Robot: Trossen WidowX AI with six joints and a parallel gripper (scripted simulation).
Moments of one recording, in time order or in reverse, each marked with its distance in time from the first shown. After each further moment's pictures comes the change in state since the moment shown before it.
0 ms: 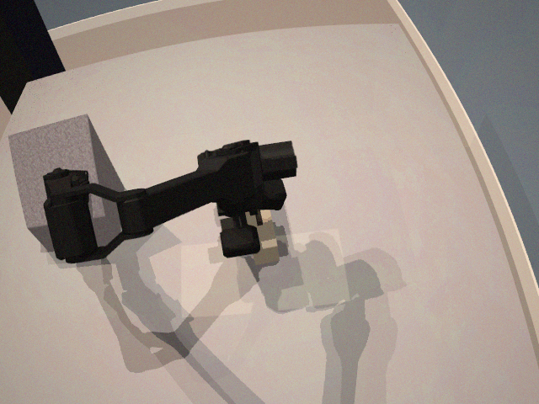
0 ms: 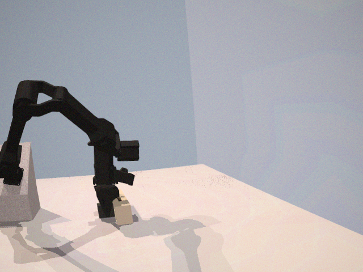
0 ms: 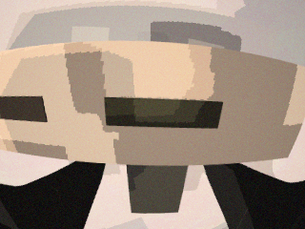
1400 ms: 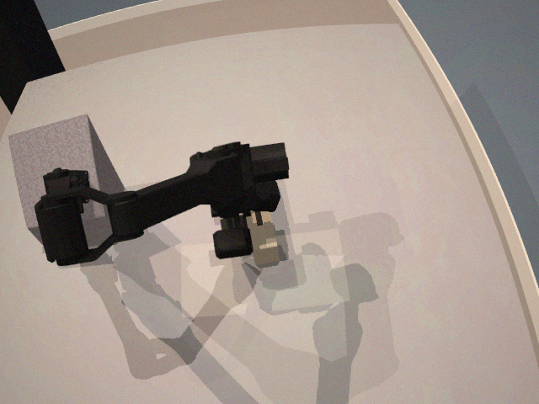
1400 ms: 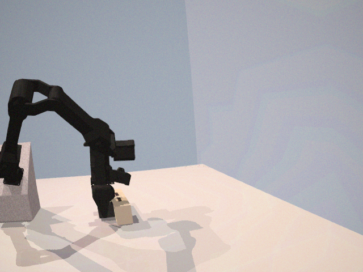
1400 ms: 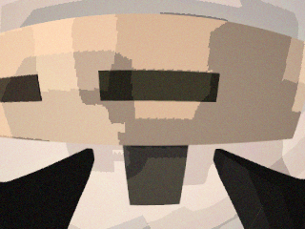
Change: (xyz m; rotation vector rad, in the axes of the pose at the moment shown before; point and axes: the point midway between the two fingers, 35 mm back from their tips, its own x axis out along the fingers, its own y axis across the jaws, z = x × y) arm 0.000 0.000 -0.009 0.026 -0.022 0.000
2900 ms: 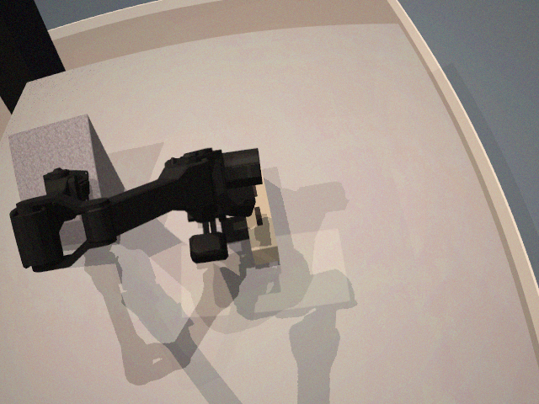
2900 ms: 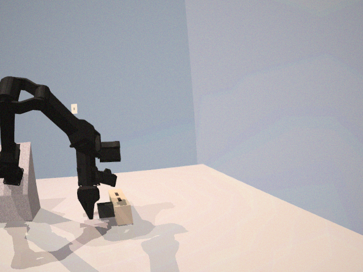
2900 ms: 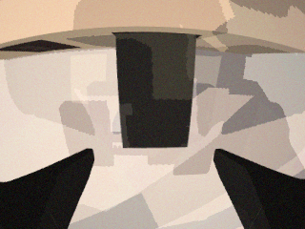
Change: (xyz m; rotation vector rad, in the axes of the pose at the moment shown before) arm 0.002 -0.001 -0.041 0.000 0.000 0.001
